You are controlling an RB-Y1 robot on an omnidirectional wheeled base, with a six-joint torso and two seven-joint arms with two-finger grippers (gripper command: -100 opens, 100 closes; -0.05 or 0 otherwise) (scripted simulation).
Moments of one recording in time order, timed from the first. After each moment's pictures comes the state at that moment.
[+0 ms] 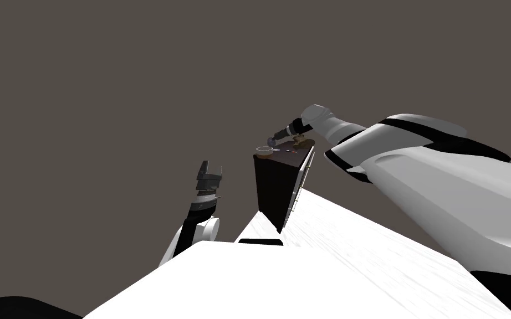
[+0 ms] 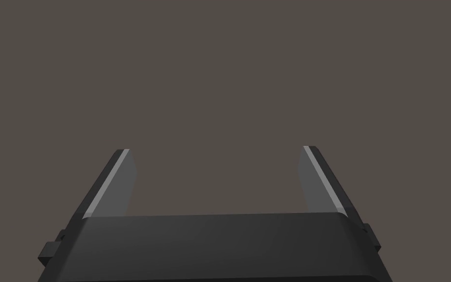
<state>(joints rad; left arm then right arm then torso) 0.47 -0.03 -0.07 -2.38 -0.12 -0.38 0.17 -1.71 -0.79 0.78 -0.47 1.29 -1.14 -0.86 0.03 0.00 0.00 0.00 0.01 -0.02</state>
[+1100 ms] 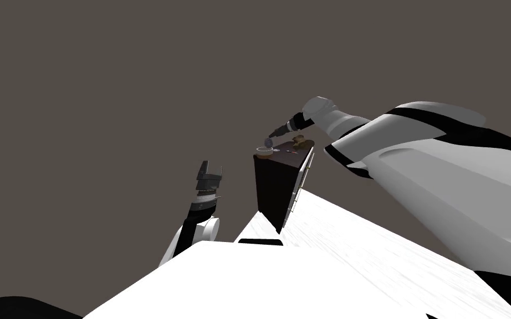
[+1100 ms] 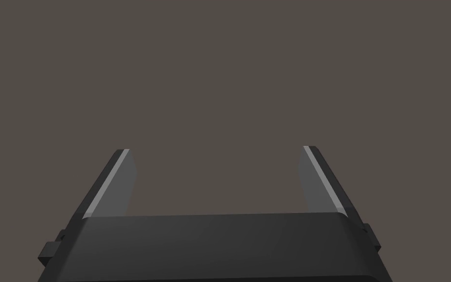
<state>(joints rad) 0.47 -0.03 -0.07 -2.38 -0.12 -0.38 0.17 -1.79 -0.77 0.78 -0.40 1.30 -1.17 -0.87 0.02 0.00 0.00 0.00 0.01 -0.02</state>
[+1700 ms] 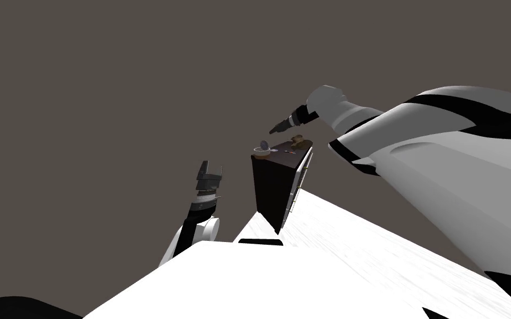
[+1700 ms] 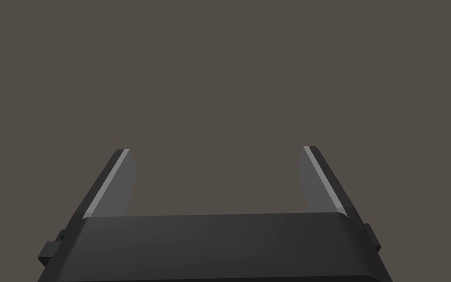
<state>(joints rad) 0.47 -0.03 -0.07 -2.38 -0.12 -0.38 0.17 -1.84 -0.80 0.78 -0.42 1.31 -1.21 -0.92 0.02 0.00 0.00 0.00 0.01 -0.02</state>
